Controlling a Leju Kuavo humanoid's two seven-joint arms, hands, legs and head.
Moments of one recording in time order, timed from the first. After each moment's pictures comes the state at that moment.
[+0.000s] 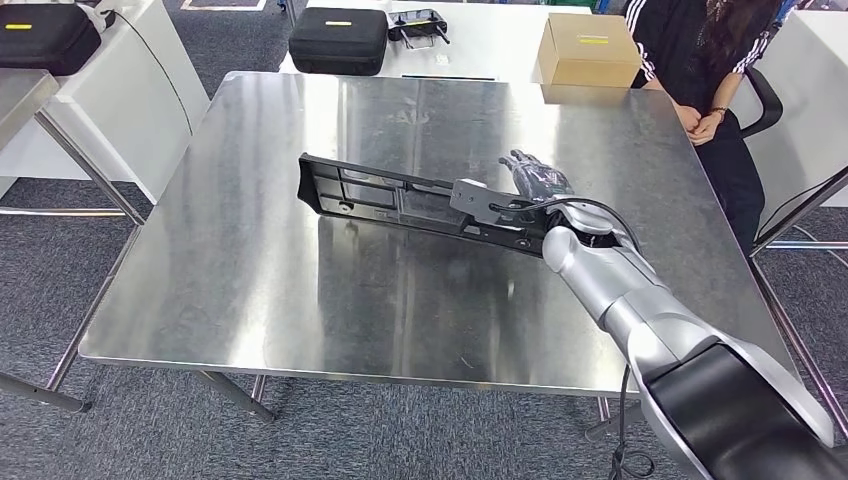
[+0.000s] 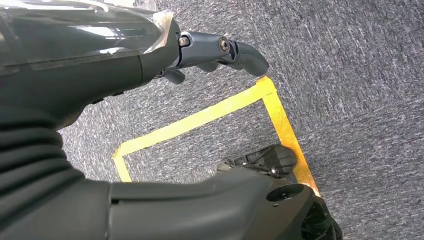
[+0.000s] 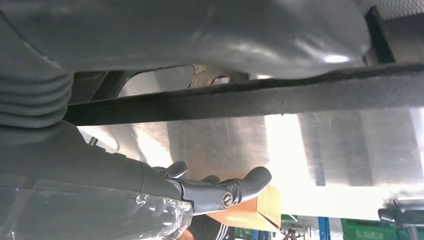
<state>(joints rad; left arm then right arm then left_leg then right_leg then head) -0.10 0.03 -0.83 -0.21 0.58 0.25 -0.29 -1.08 -0.03 0.78 -0.45 0.61 -0.07 0.10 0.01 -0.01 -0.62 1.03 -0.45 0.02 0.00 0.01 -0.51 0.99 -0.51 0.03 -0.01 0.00</state>
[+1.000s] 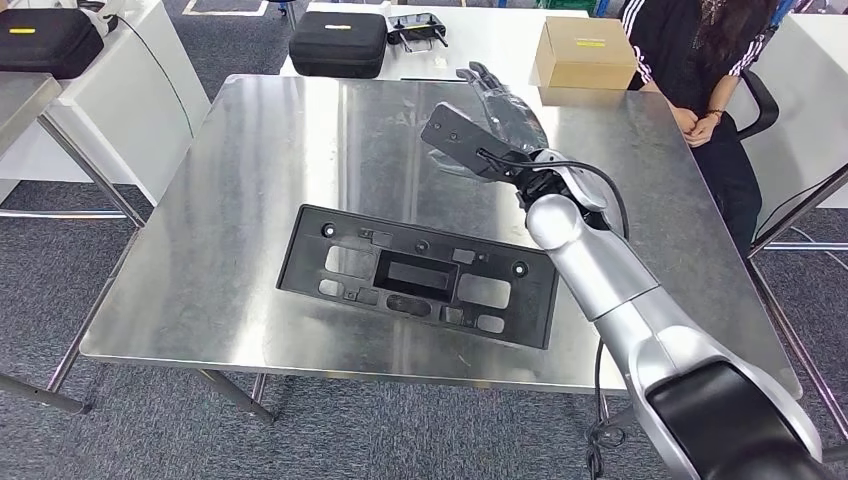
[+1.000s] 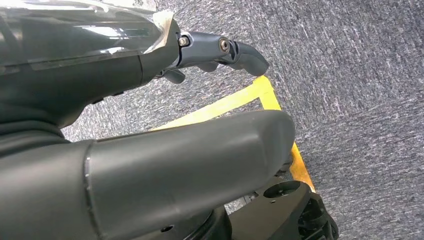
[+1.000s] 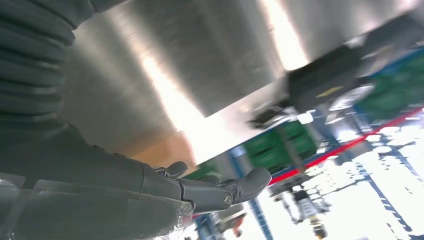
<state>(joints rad) -0.10 0.02 -0.83 -0.21 0.59 0.26 -0.30 -1.00 -0.01 0.60 -0.95 0.47 -0.08 0.04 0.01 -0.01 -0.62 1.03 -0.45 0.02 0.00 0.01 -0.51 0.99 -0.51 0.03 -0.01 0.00</state>
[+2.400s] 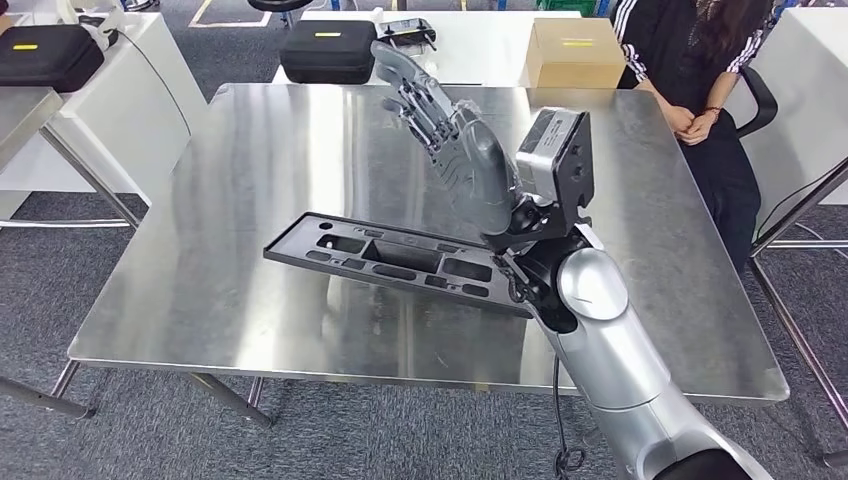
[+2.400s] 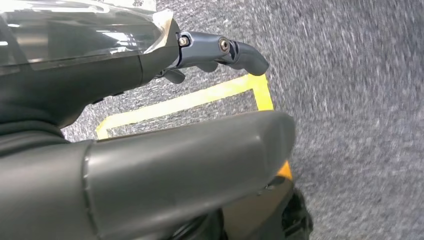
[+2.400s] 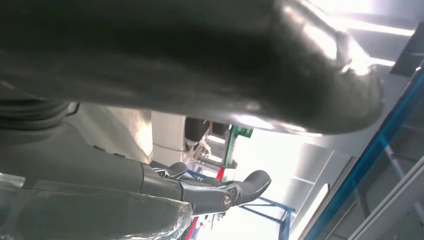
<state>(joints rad) -0.06 0.02 -0.77 -0.22 0.68 0.25 -0.37 -0.74 0.01 0.59 -1.60 -0.33 0.16 -0.07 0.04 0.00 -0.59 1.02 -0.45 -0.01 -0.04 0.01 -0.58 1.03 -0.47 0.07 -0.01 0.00</state>
